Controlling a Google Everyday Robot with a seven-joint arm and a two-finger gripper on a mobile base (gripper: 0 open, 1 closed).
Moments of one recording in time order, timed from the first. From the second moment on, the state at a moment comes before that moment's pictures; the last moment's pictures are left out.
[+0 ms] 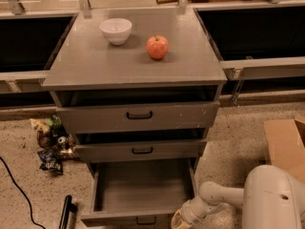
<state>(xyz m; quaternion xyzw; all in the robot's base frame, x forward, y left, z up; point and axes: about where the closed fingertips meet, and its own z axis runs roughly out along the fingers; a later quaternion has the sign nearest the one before) 0.409 -0.111 0.168 -0.68 0.66 0.30 0.15</state>
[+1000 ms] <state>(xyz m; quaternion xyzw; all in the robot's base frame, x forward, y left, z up) 0.415 -0.114 0.170 -0.67 0.66 0.29 0.16</state>
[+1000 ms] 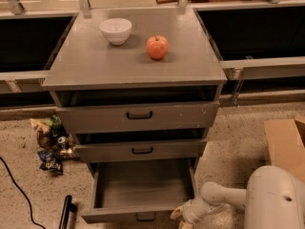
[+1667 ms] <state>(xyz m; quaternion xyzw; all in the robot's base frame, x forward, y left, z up) 0.419 -0.109 0.164 -0.68 0.65 0.29 0.16</state>
